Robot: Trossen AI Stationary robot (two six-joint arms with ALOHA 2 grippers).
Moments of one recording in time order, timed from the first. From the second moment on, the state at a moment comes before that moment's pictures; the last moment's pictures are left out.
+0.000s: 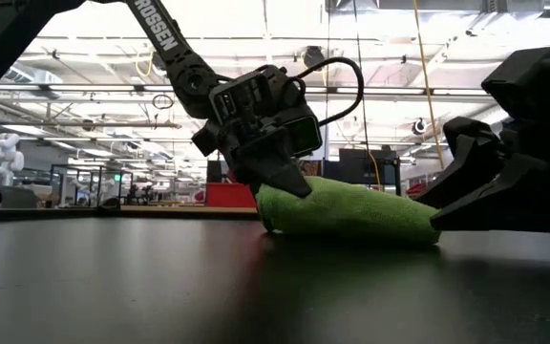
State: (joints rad) left arm 0.11 2.09 1.14 0.09 0.93 -0.18; right arm 0.63 1.78 0.38 0.75 0.73 0.00
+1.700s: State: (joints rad) left arm -0.22 1.90 1.14 -0.22 0.04 0.36; right arm 0.45 1.62 0.43 0.41 0.01 0.38
